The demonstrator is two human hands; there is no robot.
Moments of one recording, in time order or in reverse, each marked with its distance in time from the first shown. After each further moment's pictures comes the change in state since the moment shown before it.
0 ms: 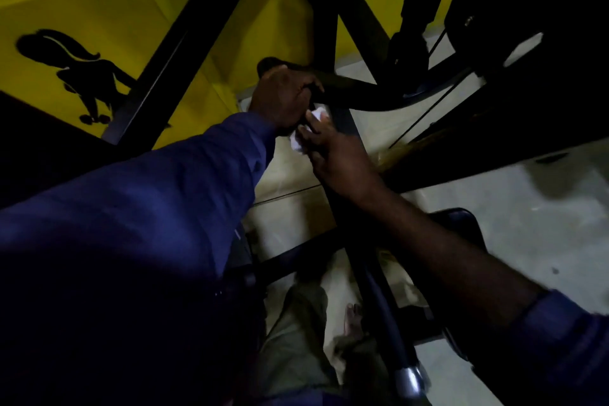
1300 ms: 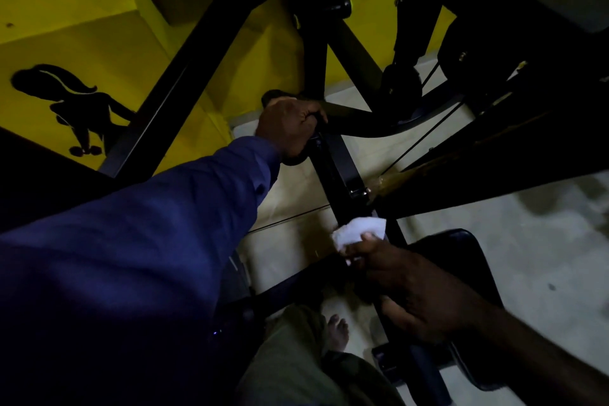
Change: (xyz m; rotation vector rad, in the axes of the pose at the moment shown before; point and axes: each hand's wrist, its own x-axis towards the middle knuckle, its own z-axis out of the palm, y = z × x) left_hand 0.008 -0.013 0.003 -0.145 0.039 0.064; right_hand -0.141 0.016 -0.026 0.039 -0.328 -0.310
